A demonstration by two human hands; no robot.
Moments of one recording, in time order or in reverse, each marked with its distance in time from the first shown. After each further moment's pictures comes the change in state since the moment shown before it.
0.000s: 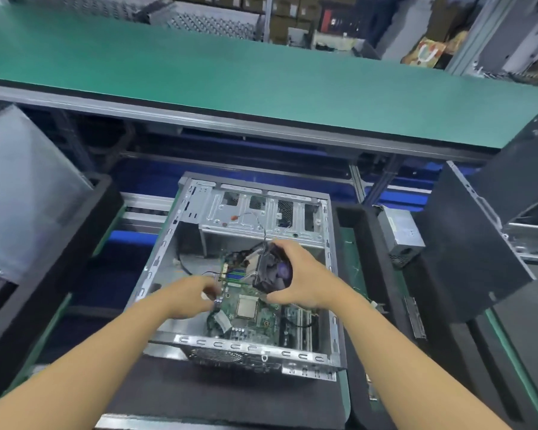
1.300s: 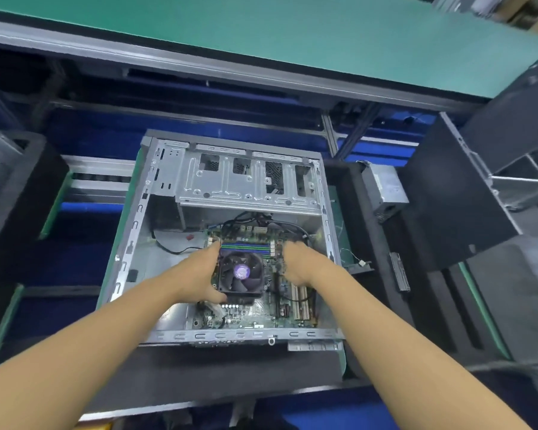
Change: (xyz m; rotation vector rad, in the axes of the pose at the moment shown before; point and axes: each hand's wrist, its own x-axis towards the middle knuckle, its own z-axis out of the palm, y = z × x) left_hand 0.044 0.004 0.024 0.058 -0.055 0.166; right_hand 0.026 0.010 0.029 -0.395 -0.271 0.493
